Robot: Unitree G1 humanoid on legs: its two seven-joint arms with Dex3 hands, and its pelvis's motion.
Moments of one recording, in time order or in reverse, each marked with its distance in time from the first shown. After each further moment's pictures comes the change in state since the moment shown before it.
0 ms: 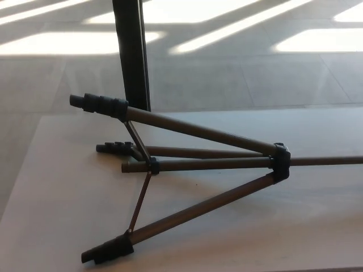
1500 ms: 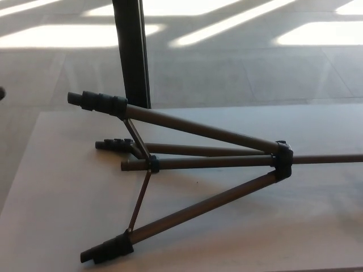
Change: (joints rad) left_arm -0.837 0.100 -0.161 -0.688 -0.057 0.066 -0.016; right_arm -0.061 0.171 -0.047 -1.280 0.342 0.215 -0.024
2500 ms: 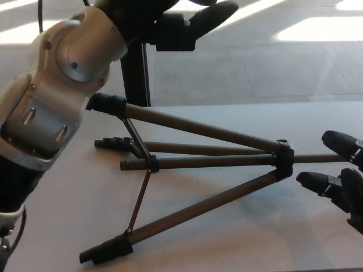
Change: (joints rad) left_arm -0.642 0.127 -0.789 0.087 0.305 -0.061 -0.189; right_arm -0.032 0.153 0.337 -0.261 0.107 0.215 -0.071
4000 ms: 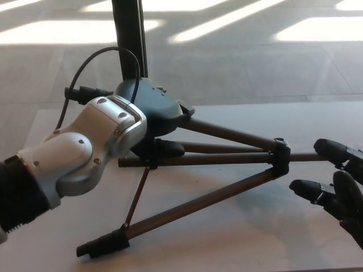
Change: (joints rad) left_arm -0.052 0.121 -0.611 0.184 0.579 0.000 -0.220; right_arm 0.001 0.025 0.015 -0.003 0.014 0.061 -0.047
